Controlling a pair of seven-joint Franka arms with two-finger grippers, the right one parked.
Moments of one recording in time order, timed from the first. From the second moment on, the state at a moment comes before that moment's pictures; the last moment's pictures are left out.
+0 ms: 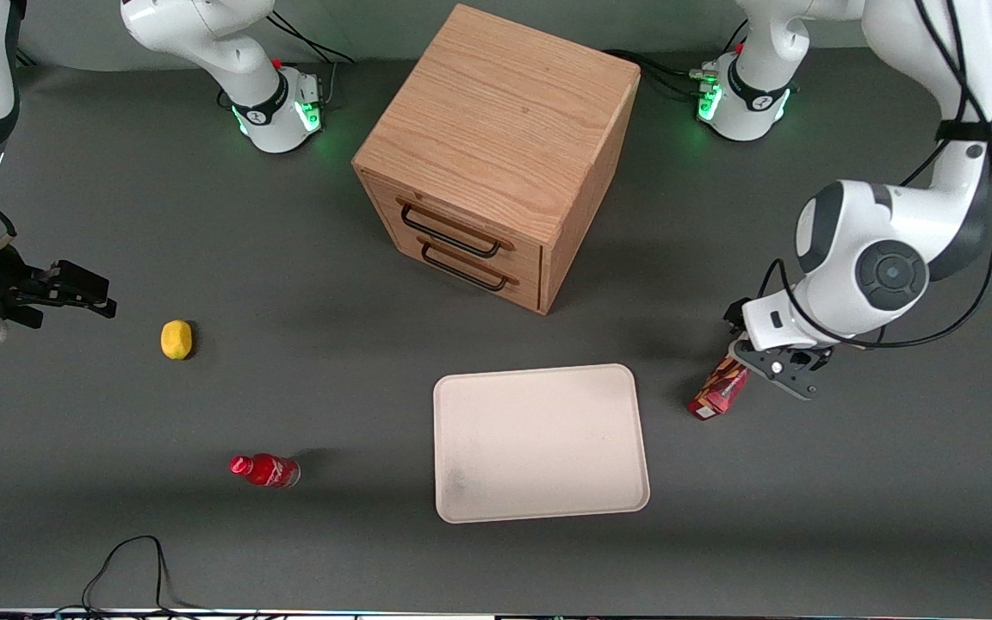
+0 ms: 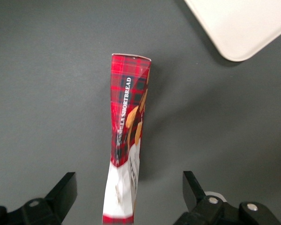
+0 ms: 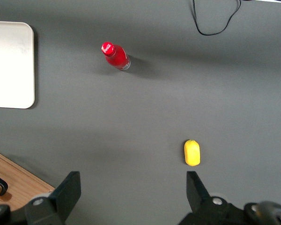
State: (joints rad) arm -0.20 0.33 0.00 -1.92 0.00 2.18 0.41
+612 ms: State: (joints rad) arm -0.19 0.44 0.00 -1.93 0.01 2.34 0.42
